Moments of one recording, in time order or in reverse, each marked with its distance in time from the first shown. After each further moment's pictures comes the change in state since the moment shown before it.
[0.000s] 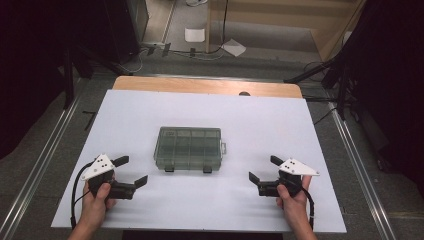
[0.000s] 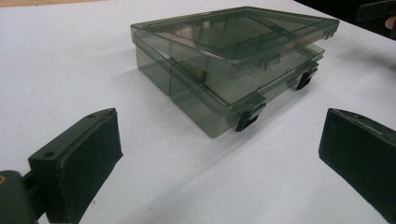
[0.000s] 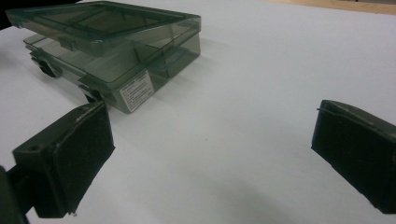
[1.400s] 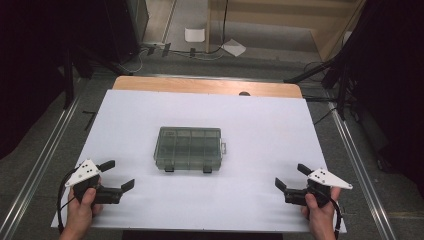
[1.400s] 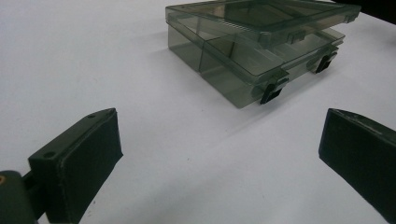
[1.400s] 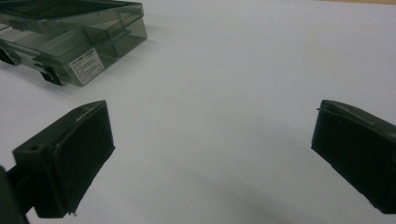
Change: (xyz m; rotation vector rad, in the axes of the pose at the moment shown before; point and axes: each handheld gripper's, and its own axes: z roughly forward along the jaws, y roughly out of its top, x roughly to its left) left arm 0.014 -0.015 -0.024 0.014 0.051 -0.020; right arm -0.037 -0.025 -0.053 -0.006 -0.101 0.051
